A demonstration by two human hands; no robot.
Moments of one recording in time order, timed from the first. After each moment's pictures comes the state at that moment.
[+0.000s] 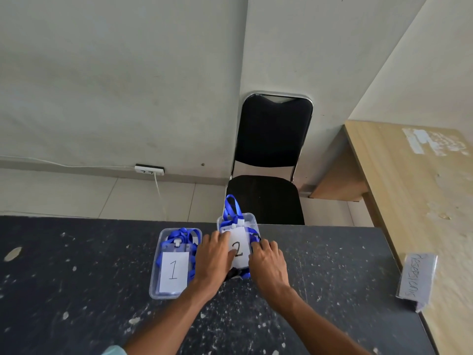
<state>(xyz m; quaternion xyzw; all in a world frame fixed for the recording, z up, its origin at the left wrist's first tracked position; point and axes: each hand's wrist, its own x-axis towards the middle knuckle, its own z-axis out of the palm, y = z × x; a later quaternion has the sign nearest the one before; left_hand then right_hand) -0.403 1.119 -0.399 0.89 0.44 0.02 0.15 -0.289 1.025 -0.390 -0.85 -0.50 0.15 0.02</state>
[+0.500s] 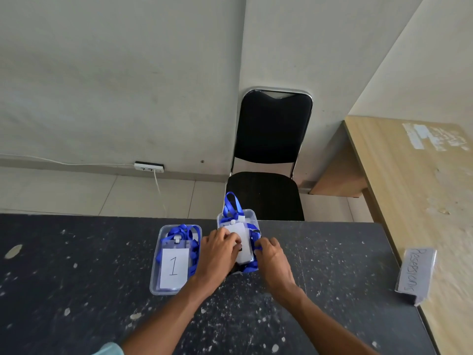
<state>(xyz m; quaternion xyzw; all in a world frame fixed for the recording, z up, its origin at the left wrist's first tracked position) -0.402 1.118 -0.396 0.91 0.37 0.06 0.19 -0.282 1.015 -0.390 -0.87 -0.42 0.21 0.16</state>
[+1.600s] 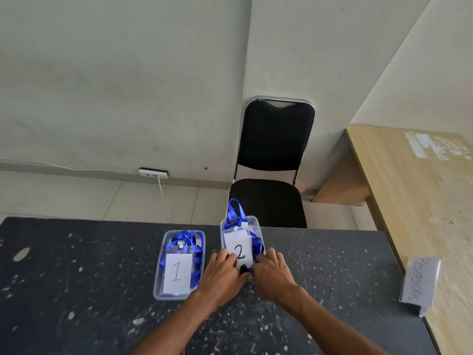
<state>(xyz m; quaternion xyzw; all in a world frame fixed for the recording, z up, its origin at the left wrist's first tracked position) -0.420 1.095 -0.397 0.94 0.29 -0.05 0.17 -0.282 1.014 -0.380 -0.77 -0.60 0.18 -0.13</state>
